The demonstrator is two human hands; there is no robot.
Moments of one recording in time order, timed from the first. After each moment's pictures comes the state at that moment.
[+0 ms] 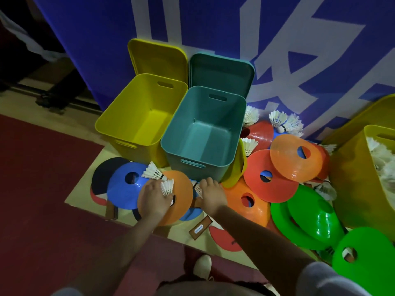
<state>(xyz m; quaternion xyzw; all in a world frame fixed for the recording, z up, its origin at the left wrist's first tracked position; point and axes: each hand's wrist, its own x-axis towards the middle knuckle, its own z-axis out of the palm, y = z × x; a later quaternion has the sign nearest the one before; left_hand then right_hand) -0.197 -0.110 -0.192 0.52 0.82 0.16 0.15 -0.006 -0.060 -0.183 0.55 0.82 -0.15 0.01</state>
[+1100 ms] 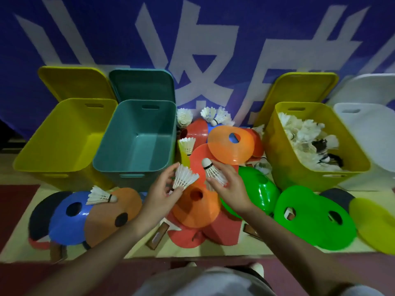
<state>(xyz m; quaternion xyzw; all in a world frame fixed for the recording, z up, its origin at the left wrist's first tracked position) -0.036 -0.108 -0.064 0.61 0.51 0.38 0.47 0.184 -0.097 -0.101 0.56 0.65 -0.27 -0.43</state>
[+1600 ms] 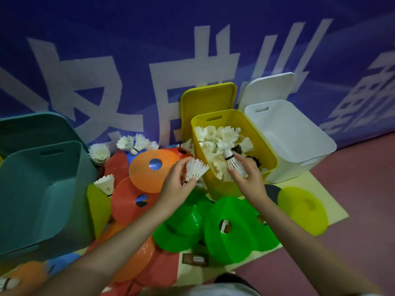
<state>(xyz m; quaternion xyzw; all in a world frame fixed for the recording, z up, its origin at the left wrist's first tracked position) 0.231 -0.033 -0.054 0.71 0.41 0.32 0.47 0.449 -0.111 -0.069 0.71 0.50 -0.17 -0.47</state>
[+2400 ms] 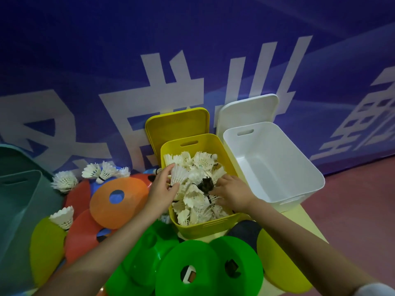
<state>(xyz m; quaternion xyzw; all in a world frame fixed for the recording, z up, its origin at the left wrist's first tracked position) 0.366 0.039 -0.078 0.73 0.48 0.30 0.39 0.616 -0.033 -0.096 0.60 0.80 -0.05 -0.05</state>
